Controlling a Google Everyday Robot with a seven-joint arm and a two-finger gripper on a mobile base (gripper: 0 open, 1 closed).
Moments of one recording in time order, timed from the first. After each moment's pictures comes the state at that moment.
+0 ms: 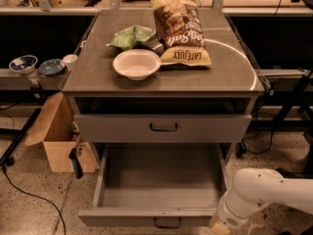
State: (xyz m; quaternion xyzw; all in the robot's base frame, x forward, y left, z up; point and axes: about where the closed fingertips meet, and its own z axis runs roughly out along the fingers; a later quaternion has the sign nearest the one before) arm 0.341 -0.204 0.448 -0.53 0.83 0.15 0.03
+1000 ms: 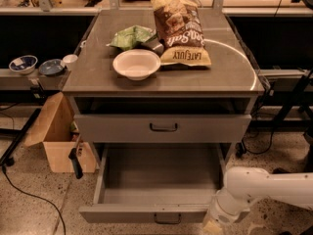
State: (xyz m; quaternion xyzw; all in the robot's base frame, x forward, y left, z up) arm 0.352 -0.182 0.421 -0.54 0.82 0.17 0.02
